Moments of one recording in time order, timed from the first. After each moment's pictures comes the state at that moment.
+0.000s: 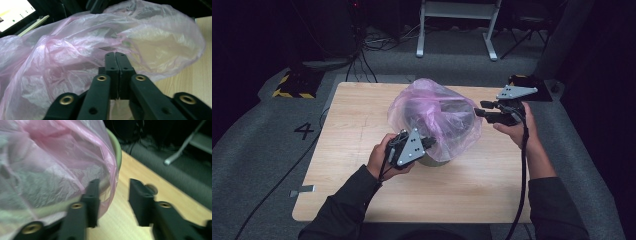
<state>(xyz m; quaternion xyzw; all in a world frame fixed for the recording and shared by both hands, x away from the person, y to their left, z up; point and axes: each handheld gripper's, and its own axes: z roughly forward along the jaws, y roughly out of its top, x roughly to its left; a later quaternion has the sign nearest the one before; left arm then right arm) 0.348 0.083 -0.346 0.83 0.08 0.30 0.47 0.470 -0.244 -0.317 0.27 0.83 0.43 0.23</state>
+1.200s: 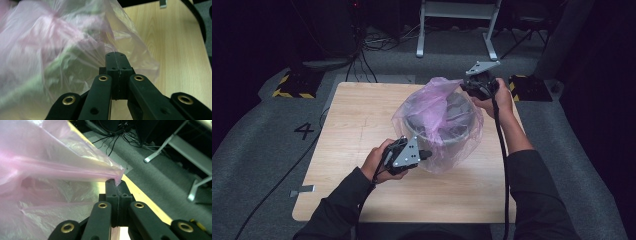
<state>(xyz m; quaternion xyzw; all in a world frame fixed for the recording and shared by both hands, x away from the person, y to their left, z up) 0.351 0.094 -0.367 0.87 0.04 0.22 0.43 0.539 -0.176 -0.297 0.28 0.84 0.35 0.29</state>
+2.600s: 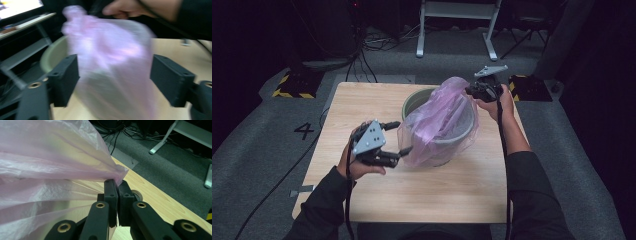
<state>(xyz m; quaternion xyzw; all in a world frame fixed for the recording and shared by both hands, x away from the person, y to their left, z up) 0.364 0.156 -0.334 0.79 0.17 0.25 0.53 0.561 -0.203 -0.330 0.33 0.83 0.37 0.25</state>
